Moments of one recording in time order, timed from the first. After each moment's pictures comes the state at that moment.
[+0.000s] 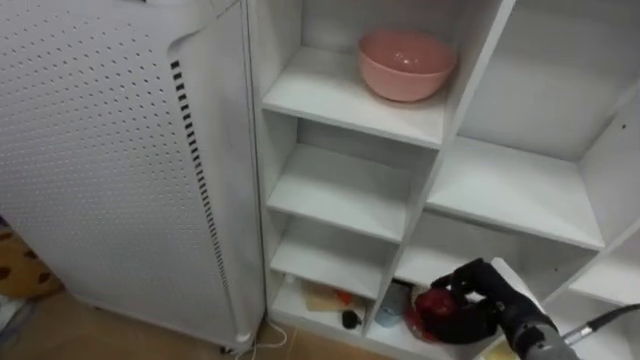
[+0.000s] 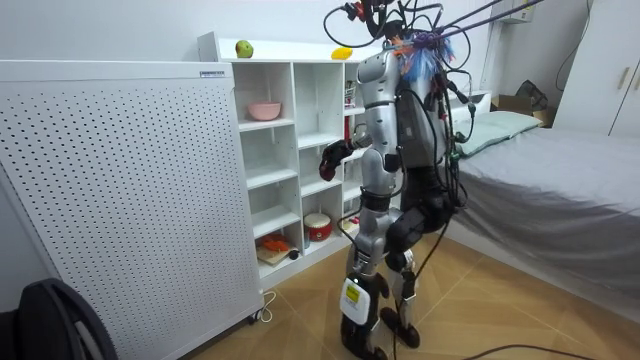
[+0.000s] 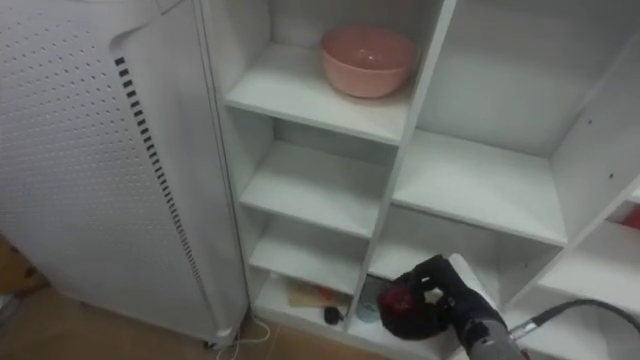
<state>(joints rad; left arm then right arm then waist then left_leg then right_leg) -0.02 0.30 -0.26 1.27 -0.05 0.02 0.12 -0.47 -0.43 0.19 0.66 -0.17 -0.03 -0.06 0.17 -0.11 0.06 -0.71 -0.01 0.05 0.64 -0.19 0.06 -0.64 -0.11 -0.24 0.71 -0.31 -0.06</state>
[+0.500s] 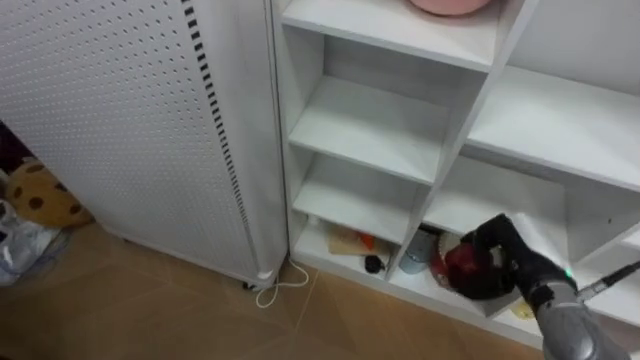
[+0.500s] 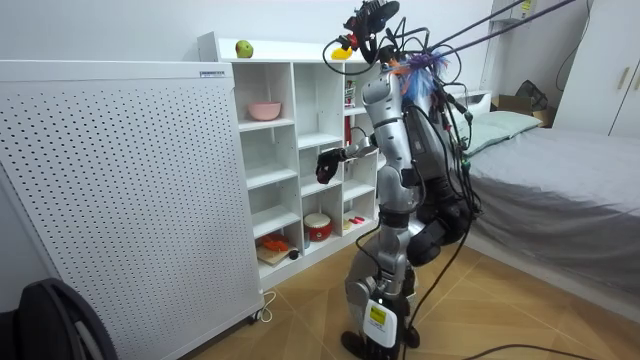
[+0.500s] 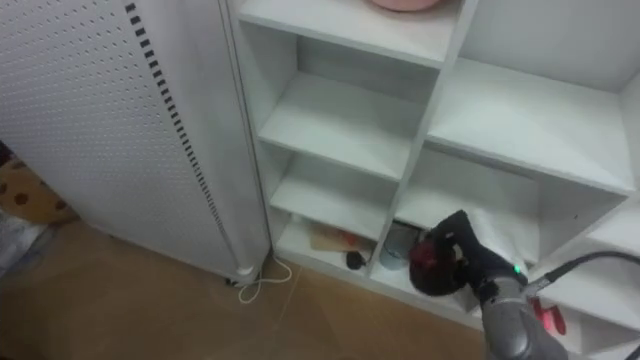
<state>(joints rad) -0.01 0.33 -0.30 1.15 -0.12 0.04 0.16 -0.66 -0.57 0.29 0.76 -0.26 -0.03 -0.31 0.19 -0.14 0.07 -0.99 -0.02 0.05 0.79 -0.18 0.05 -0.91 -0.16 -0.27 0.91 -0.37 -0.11</state>
